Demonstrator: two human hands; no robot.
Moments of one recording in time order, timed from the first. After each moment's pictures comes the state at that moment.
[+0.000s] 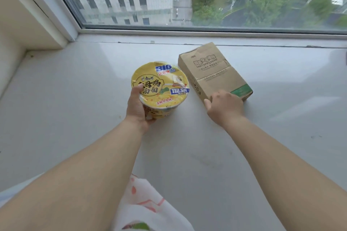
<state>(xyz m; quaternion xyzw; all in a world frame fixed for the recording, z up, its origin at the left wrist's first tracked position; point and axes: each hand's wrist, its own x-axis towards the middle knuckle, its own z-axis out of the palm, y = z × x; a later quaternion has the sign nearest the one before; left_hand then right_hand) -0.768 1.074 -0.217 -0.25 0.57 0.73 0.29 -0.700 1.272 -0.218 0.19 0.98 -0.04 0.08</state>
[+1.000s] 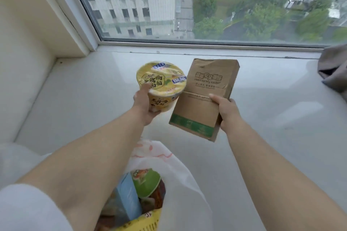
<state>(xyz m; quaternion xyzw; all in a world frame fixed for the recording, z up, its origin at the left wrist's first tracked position) -0.732 1.055 -0.150 -0.25 0.57 0.72 0.29 -0.639 1.252 -0.154 0.47 0.51 -0.72 -0.04</state>
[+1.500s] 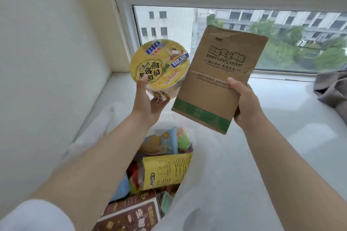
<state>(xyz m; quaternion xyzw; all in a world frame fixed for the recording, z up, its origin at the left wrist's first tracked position) -0.597 0.926 -0.004 -0.08 0.42 0.89 0.19 -0.518 1.141 0.021 0.23 0.54 -0.80 -0.11</state>
